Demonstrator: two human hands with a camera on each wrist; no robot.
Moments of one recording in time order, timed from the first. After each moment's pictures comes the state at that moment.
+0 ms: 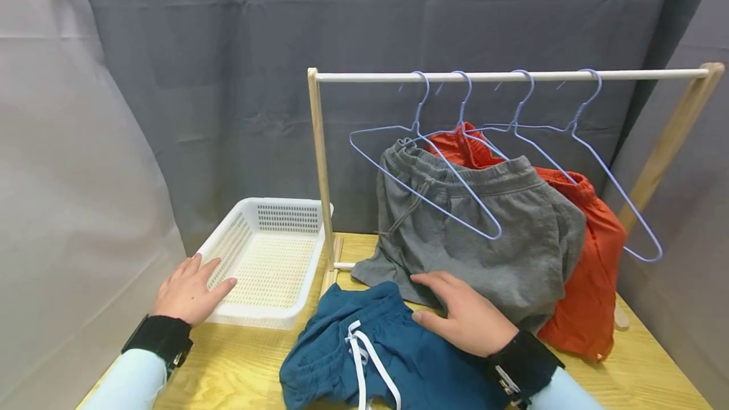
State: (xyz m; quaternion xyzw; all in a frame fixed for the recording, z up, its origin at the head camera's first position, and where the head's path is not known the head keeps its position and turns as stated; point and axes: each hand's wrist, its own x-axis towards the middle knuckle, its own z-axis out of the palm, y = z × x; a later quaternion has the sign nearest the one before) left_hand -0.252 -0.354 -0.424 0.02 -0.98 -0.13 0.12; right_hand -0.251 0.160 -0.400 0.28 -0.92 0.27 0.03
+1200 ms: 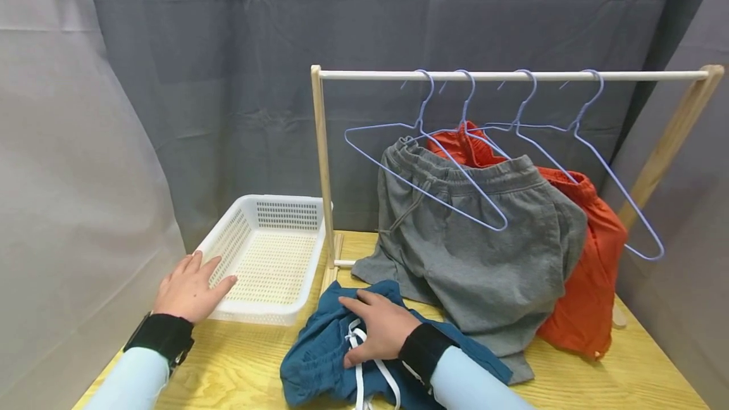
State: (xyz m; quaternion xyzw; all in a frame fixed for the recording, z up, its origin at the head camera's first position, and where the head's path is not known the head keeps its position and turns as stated) left_hand -0.246 -0.347 -0.422 0.03 -0.99 -0.12 0.12; right_hand -0.272 0.046 -0.452 0.32 -0.92 0.18 -0.12
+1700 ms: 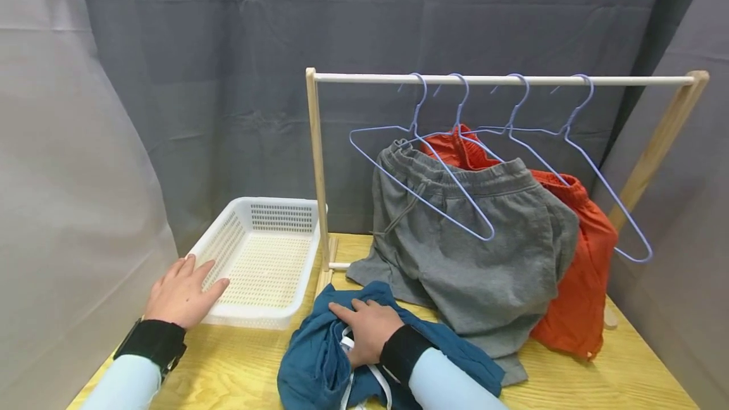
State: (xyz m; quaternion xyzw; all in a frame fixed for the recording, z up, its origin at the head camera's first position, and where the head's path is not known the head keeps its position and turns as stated) left_hand -0.248 -0.351 -0.425 0.02 -0.99 -0.12 0.12; right_hand -0.270 0.026 -0.456 0.31 -0.95 0.05 -0.09
